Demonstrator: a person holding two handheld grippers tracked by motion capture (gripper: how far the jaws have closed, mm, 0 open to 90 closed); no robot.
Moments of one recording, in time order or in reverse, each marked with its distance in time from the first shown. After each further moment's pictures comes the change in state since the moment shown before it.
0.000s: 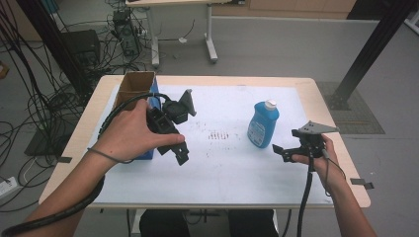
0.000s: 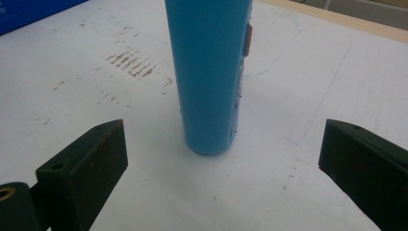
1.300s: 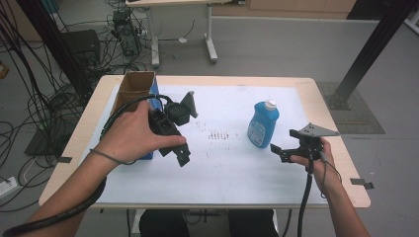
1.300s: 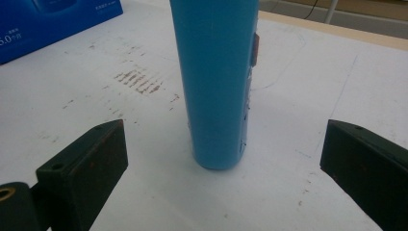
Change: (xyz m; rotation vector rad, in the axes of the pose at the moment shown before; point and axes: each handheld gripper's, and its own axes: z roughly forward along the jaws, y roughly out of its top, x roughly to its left) left arm -0.004 0.004 0.003 0.014 0.010 0.001; right arm 0.000 -0.019 0.005 -0.081 0.017 0.033
